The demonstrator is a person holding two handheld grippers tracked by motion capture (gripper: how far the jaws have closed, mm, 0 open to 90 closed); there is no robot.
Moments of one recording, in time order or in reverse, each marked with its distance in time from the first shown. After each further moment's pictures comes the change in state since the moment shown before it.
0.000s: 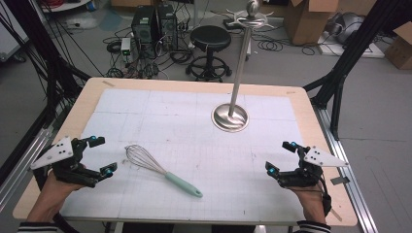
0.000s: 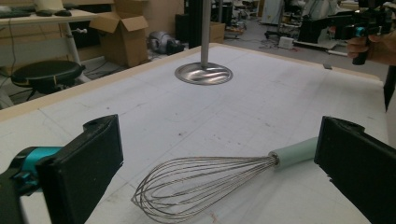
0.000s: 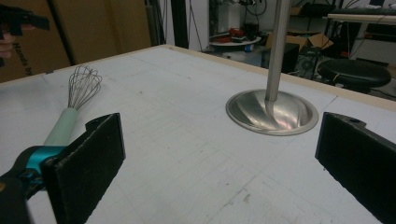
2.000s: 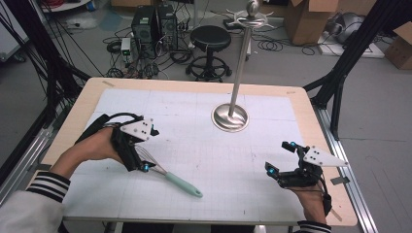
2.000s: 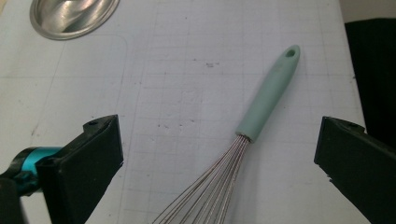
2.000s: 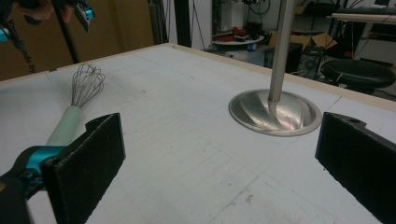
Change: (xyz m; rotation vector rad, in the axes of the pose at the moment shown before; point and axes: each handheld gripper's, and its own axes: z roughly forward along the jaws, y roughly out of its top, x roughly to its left) left arm -0.025 0.083 0.141 0.650 -0.441 0.437; right arm 0.001 0.001 0.001 0.007 0.015 -0.013
